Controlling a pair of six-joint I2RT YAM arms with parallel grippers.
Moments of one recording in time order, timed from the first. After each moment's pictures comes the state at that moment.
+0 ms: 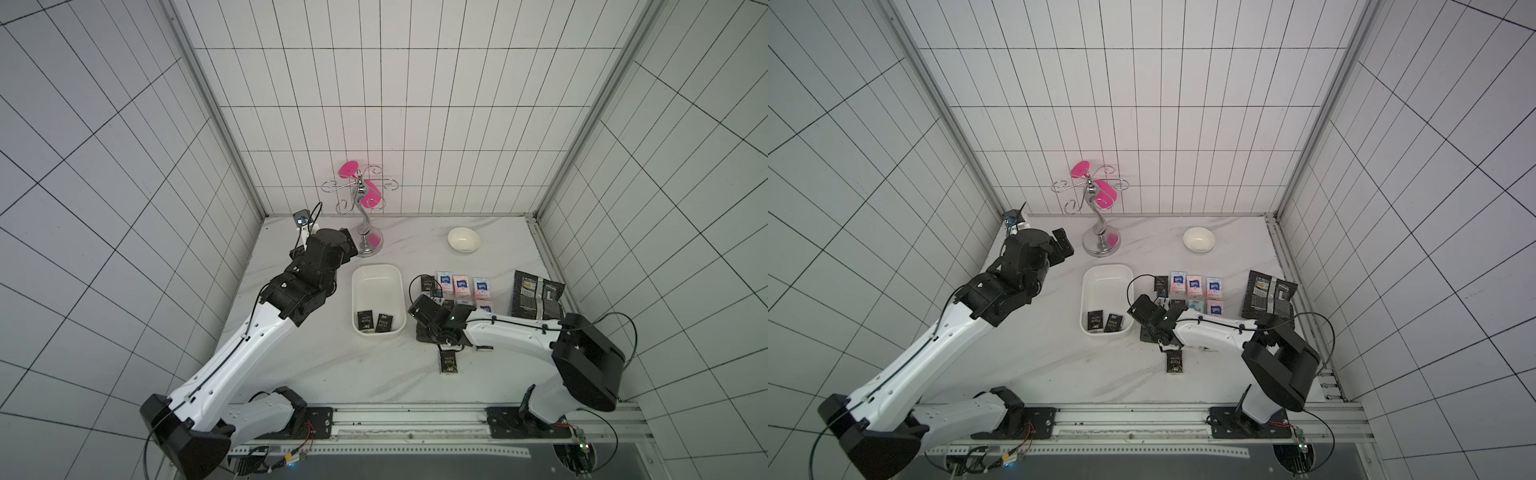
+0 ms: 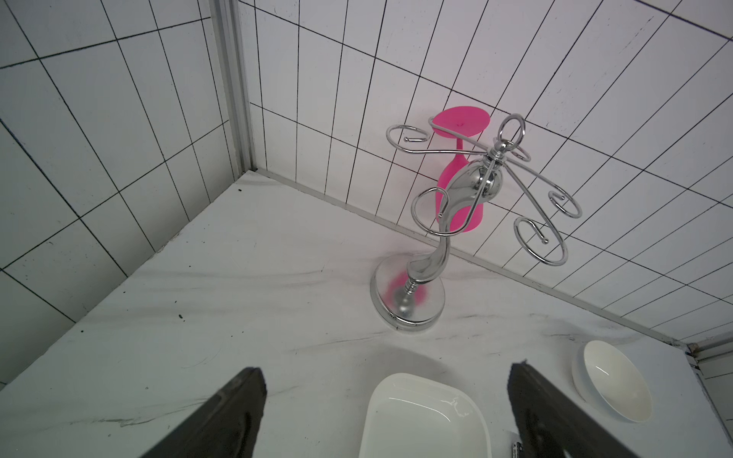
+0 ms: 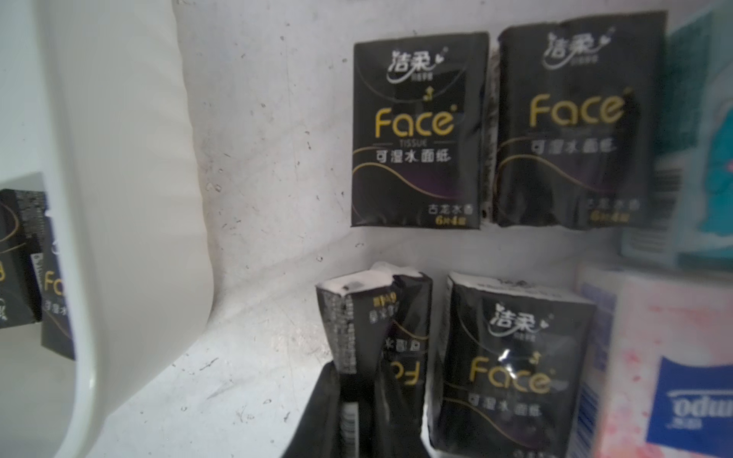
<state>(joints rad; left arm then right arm) -0.57 1.15 1.25 -0.58 -0.66 -0.62 1.05 1.58 0.90 -0.53 0.24 0.96</state>
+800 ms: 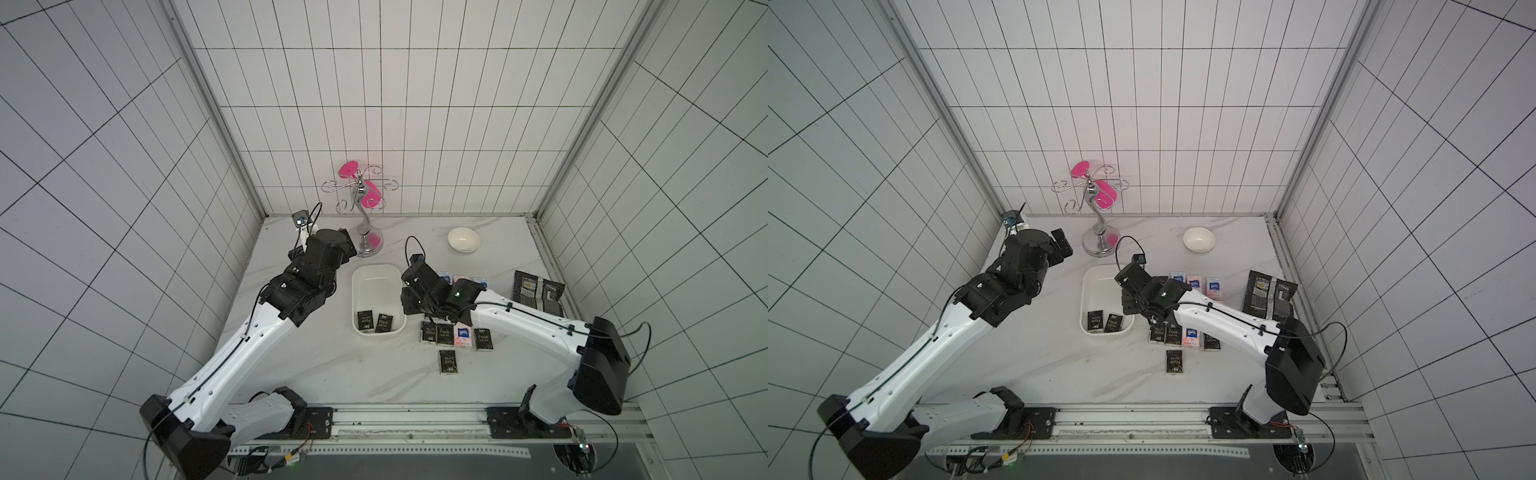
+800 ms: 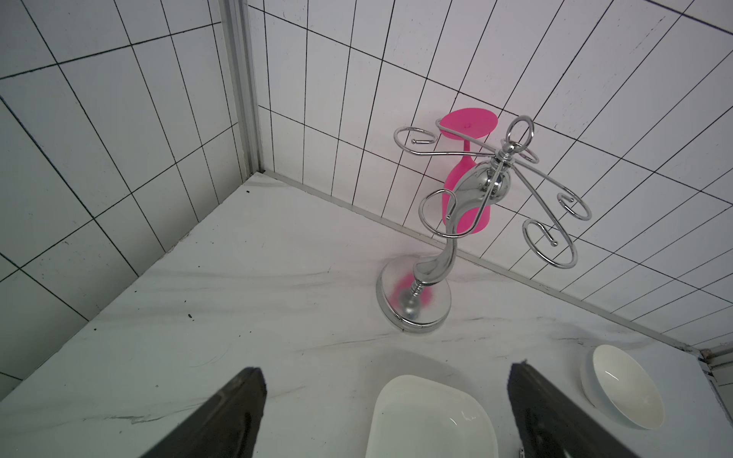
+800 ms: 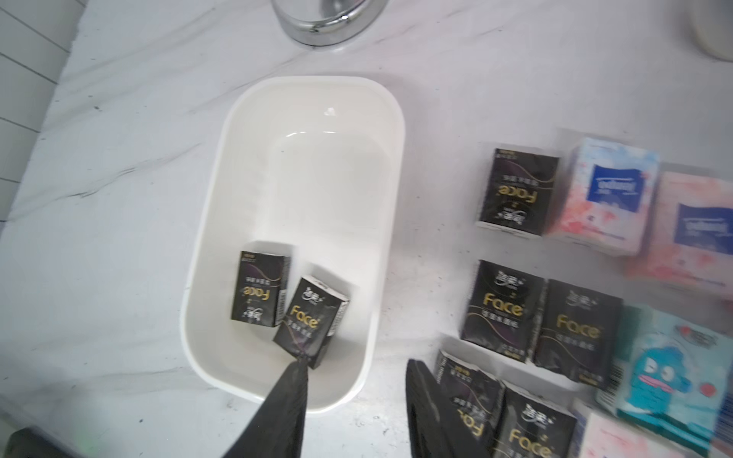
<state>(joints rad) -0.57 1.15 1.25 -0.59 -0.68 -0.62 1.05 1.57 1.26 -0.60 0.20 0.63</state>
